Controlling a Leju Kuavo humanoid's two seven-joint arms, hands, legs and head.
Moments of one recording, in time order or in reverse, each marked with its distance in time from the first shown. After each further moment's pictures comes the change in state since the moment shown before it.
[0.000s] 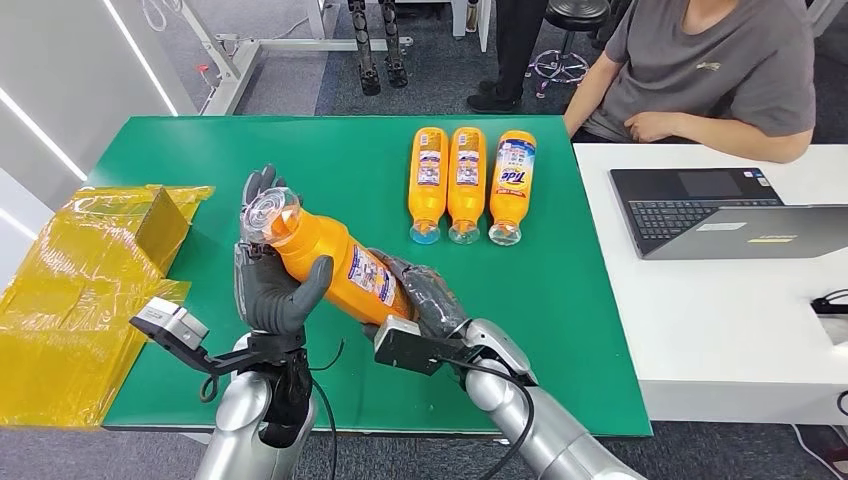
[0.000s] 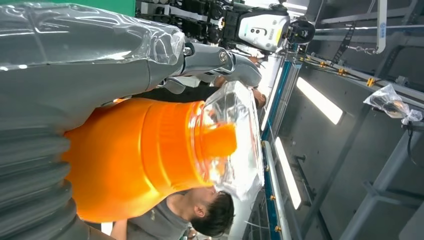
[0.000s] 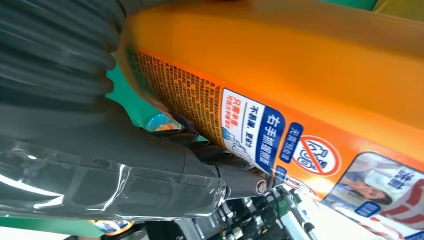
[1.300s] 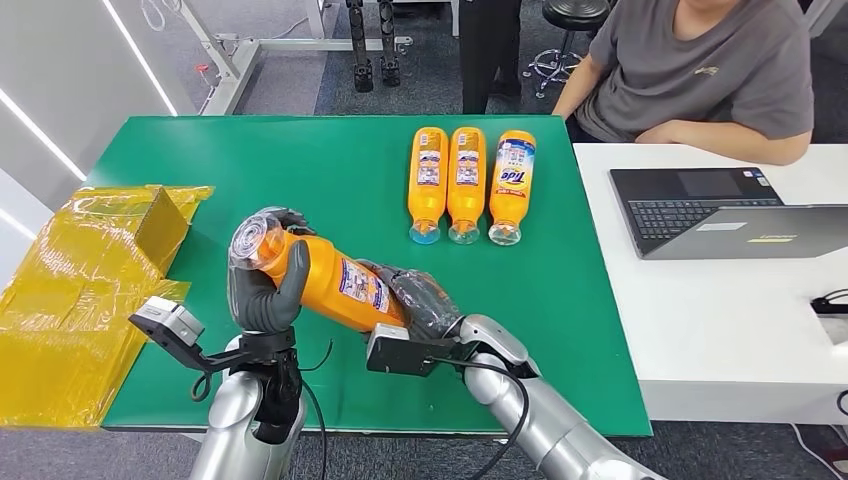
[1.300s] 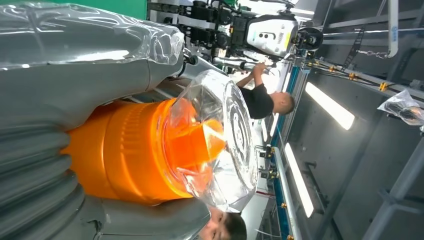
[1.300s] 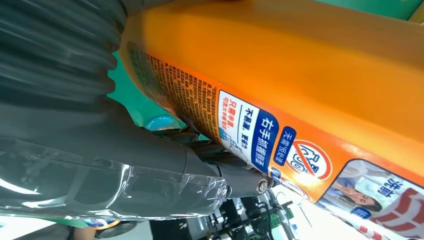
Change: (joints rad) left arm 0.005 -0.005 0.080 0.038 -0.014 -0.023 -0.002; right arm -0.036 0.004 0.010 0.056 0.090 0.066 -0.016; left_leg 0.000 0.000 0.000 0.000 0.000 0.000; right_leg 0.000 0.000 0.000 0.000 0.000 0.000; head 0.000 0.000
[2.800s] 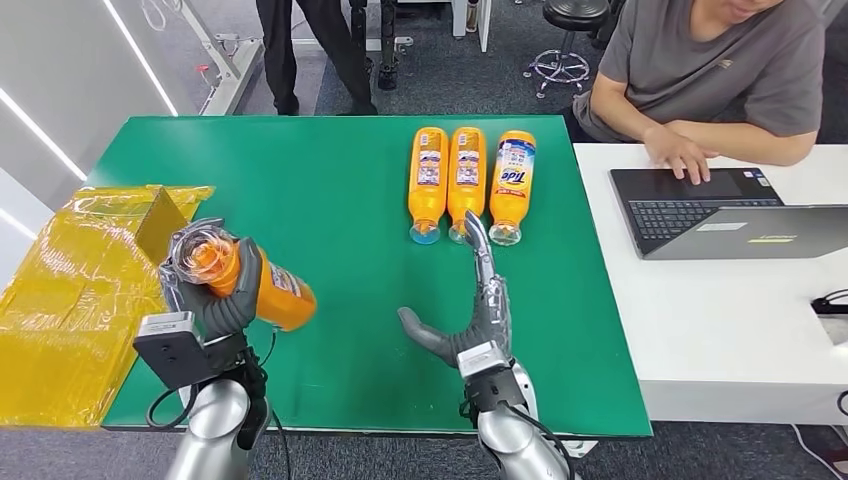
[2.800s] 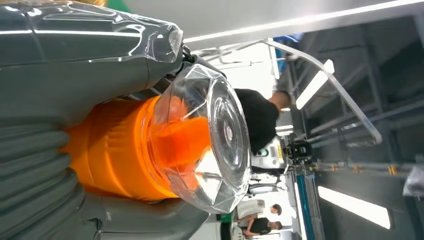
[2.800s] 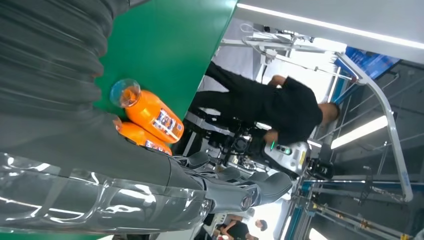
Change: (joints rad) left arm 0.014 0.146 -0.025 -0.038 -0.327 0.511 0.001; right arm 0.289 0.014 -0.095 -0.376 -0.463 -0.469 -0.247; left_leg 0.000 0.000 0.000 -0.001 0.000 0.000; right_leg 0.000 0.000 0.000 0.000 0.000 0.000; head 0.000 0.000
